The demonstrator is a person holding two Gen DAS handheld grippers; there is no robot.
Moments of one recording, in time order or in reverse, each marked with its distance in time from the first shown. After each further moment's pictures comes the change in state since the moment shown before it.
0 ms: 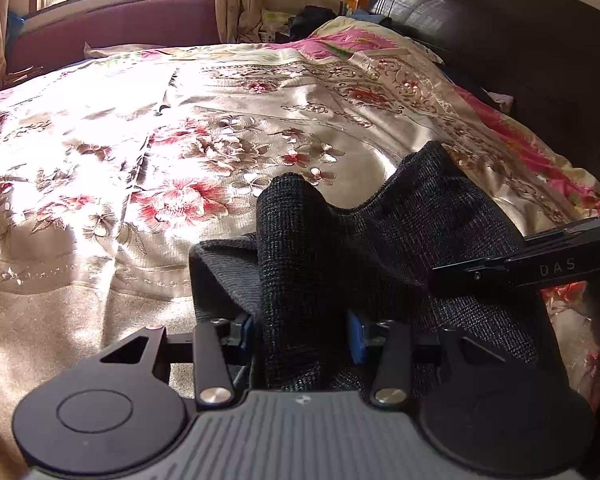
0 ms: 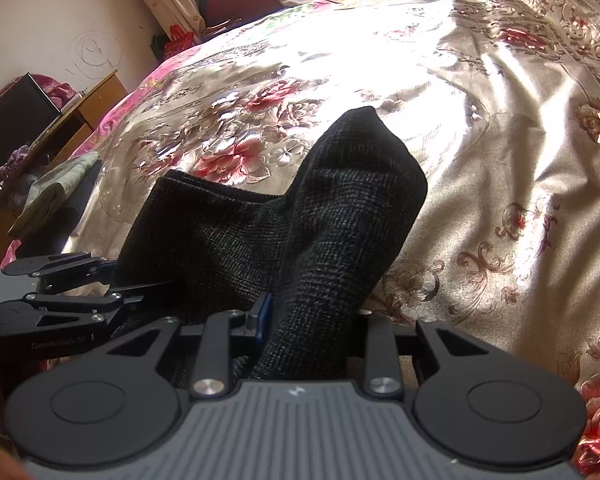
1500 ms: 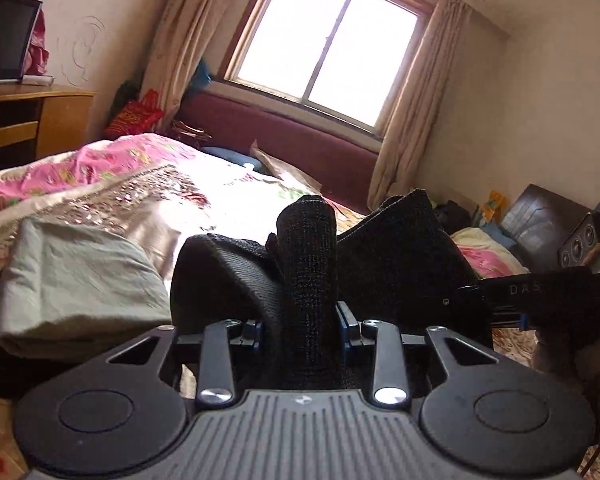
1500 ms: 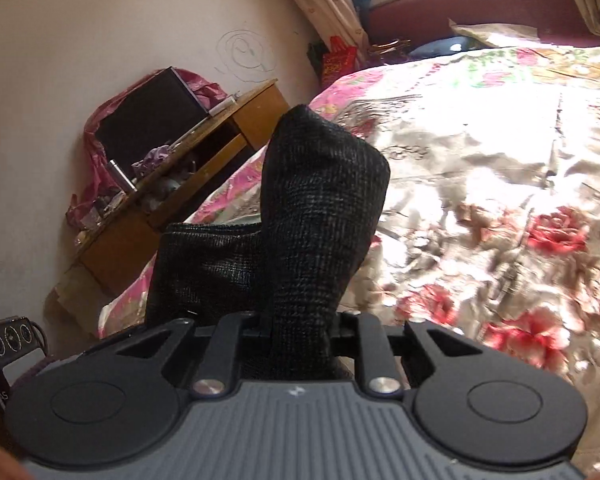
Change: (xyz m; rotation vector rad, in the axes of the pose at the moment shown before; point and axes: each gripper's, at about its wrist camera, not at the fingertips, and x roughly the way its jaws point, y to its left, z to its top) left arm -0.198 0.232 0.013 -0.437 -0.501 0.256; right arm 0.087 0.238 0.171 -0.214 -0.015 0.449
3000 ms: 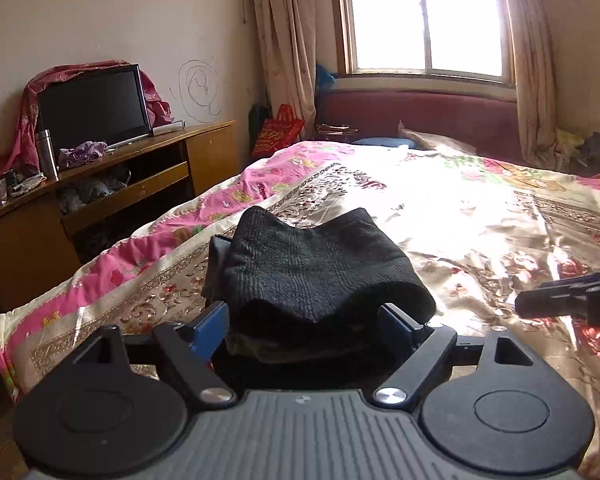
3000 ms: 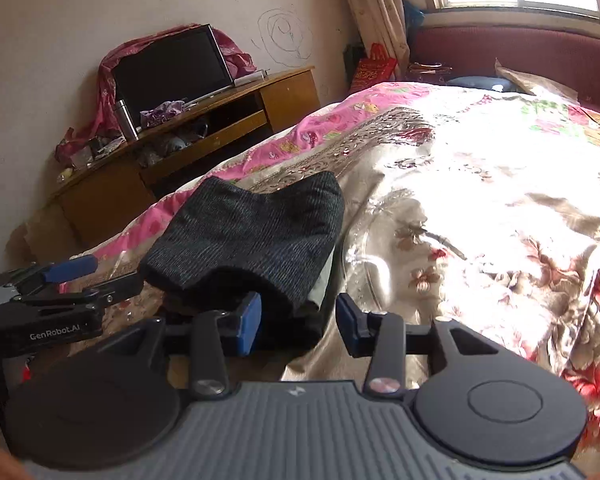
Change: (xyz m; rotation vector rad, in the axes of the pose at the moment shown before) left arm -0.048 0.021 -0.038 0.218 0.039 0.515; right arm 0.071 0.089 -0.063 -0.234 -0.001 -0.120
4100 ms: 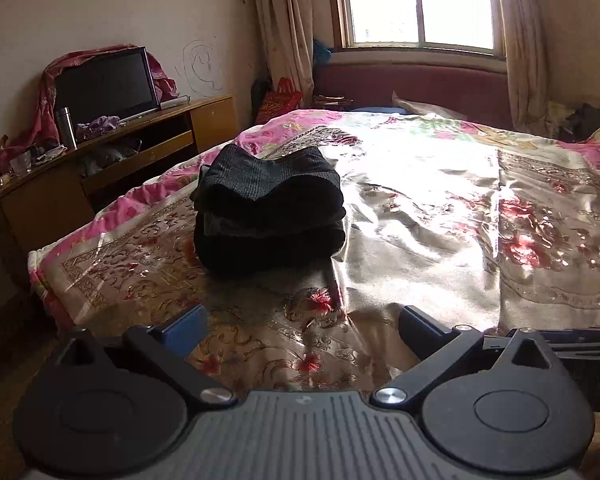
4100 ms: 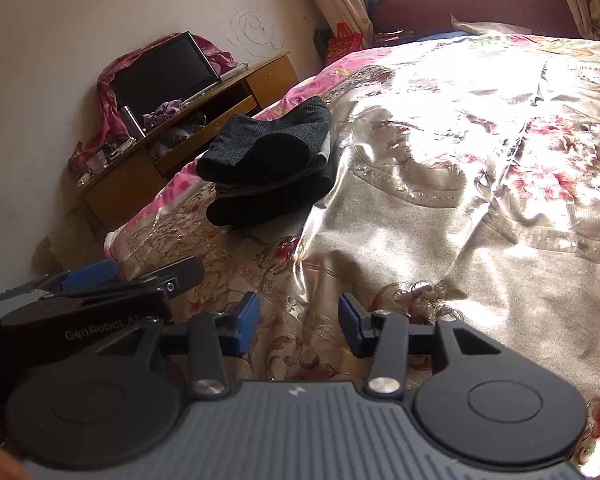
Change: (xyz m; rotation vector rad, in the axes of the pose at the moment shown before) left arm -0.129 -0.076 -0.076 0.019 0.091 0.056; right arm -0.123 0.031 -0.148 0.190 0.009 0.011
